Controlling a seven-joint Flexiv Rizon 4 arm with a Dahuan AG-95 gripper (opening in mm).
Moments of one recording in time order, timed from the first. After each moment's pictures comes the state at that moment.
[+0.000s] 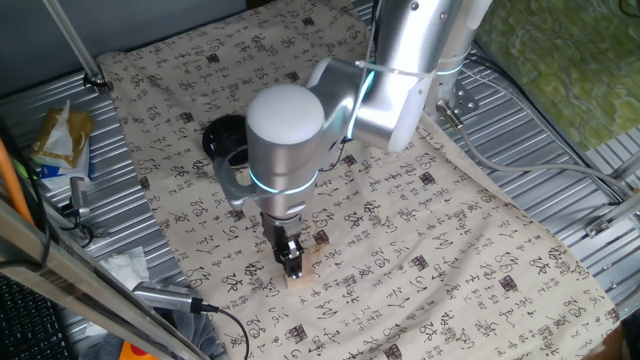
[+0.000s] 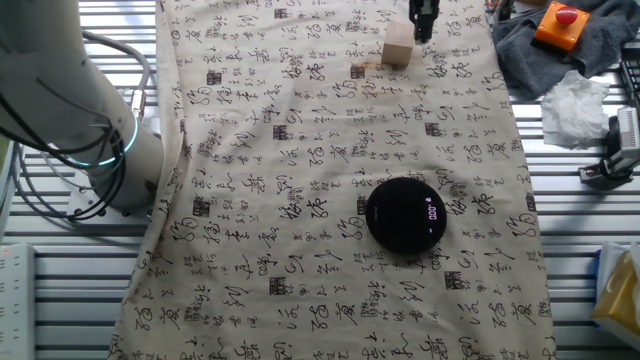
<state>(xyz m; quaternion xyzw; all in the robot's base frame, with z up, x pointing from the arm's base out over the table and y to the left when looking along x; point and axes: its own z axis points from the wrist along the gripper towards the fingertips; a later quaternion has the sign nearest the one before) 0.550 0.263 0.098 0.01 1.00 0.04 0.05</state>
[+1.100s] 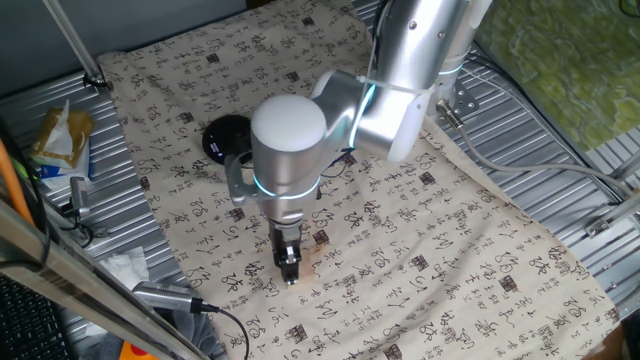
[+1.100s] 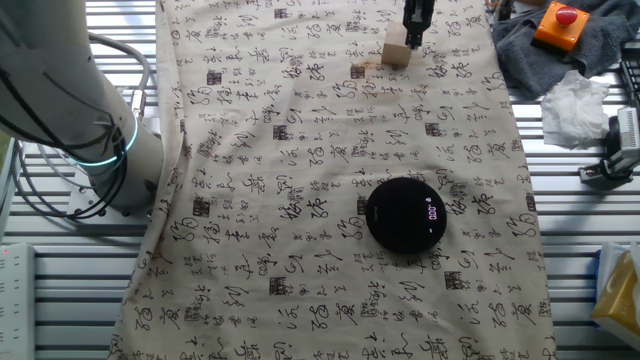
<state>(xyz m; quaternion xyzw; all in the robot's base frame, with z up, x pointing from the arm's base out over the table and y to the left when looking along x) 0.546 0.266 0.076 0.13 0.99 0.05 0.06</state>
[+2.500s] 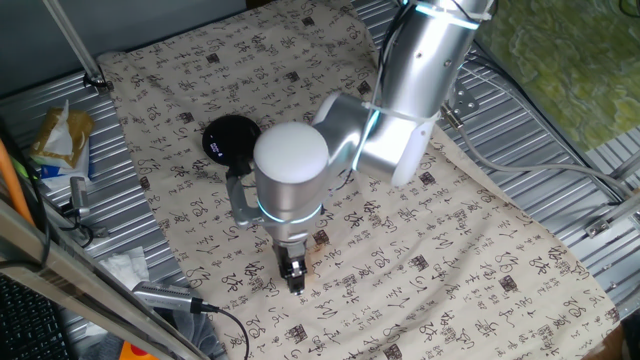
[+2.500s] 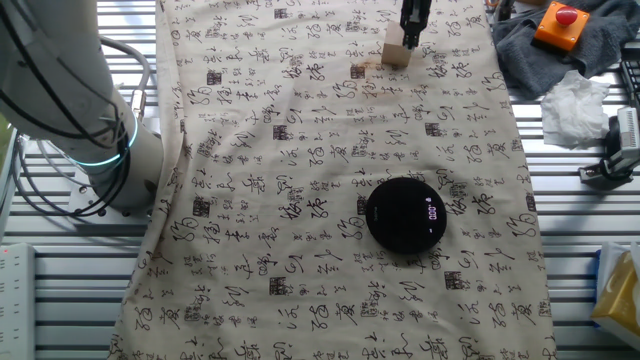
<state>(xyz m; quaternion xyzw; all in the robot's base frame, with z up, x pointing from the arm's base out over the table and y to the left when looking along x) 0.545 0.282 0.057 0.09 1.00 0.03 0.04</state>
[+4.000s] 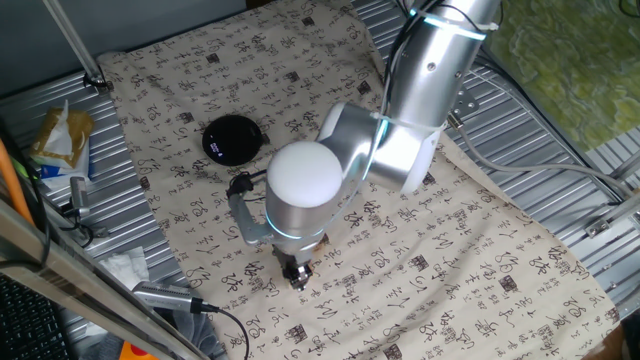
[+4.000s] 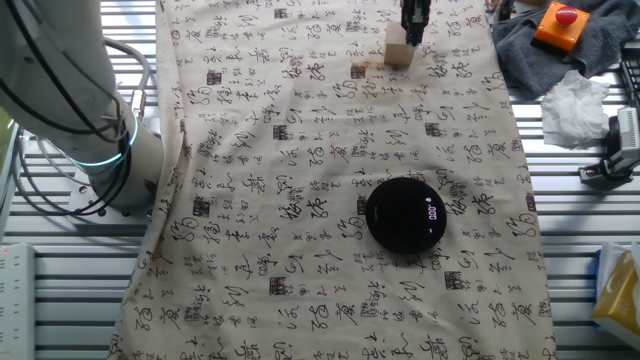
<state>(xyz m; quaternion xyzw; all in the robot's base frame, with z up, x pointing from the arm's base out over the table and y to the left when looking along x) 0.547 0.278 0.062 0.01 1.00 -0.02 0.04</state>
